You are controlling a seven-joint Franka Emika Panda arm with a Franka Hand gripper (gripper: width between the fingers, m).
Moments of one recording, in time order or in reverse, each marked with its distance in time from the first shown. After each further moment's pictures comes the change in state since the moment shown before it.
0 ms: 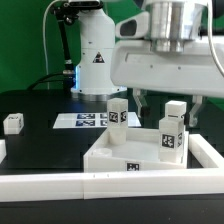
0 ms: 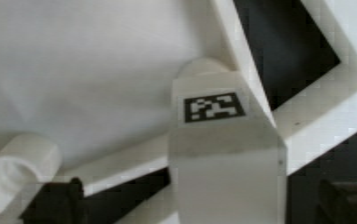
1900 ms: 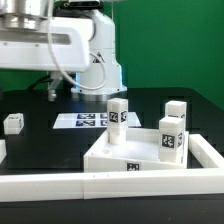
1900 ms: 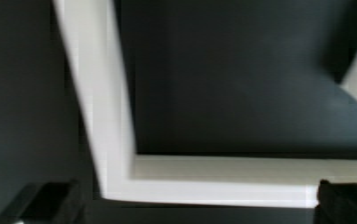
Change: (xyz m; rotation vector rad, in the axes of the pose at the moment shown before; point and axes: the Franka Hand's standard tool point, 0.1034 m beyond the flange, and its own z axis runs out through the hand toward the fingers) arm 0.103 0.209 -0.009 -0.016 0.037 -0.583
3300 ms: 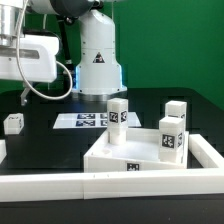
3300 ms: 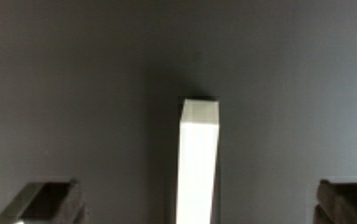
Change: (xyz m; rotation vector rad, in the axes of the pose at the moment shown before) arm -0.093 0.050 0.018 -0.017 -0.054 -0.068
